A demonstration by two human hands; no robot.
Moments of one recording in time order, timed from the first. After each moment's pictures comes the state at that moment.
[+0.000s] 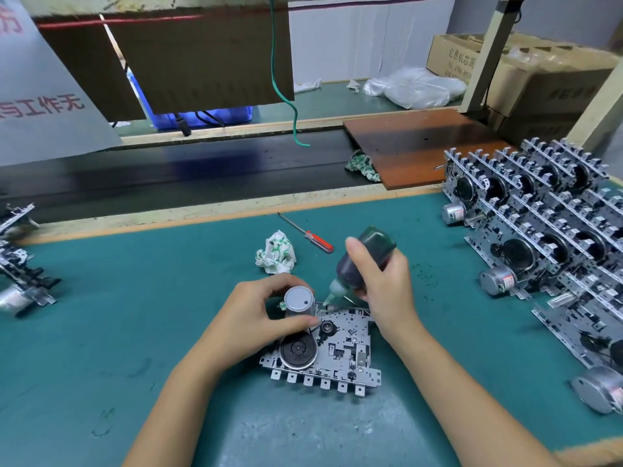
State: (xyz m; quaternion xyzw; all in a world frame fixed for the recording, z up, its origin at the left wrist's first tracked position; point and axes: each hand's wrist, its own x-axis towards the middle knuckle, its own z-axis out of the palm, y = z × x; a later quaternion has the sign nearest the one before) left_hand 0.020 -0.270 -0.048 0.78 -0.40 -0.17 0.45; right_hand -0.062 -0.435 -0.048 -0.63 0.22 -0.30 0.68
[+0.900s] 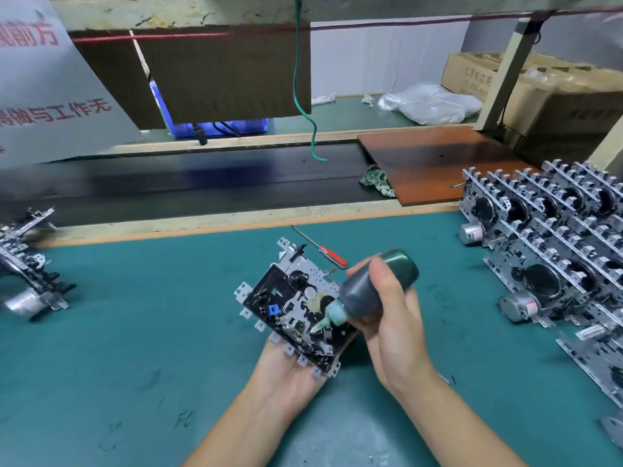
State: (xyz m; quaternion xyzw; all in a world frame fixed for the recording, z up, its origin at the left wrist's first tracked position) left_hand -0.029 -0.300 -0.042 0.23 0.08 -0.40 0.88; right_hand -0.072 -0.397 -0.021 -0.43 0.18 -0.26 0.85
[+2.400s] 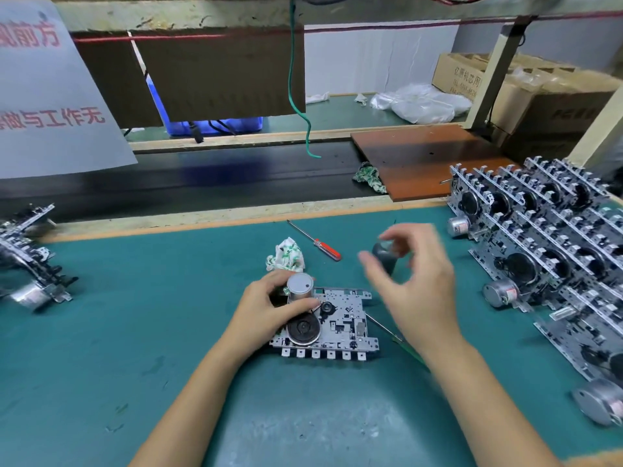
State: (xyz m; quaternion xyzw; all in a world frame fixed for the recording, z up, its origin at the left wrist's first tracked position) left_hand 0.029 -0.280 -0.065 0.77 -0.31 -0.16 0.54; right_hand -0.085 -0.442 -0.020 -0.84 0.13 -0.43 0.30
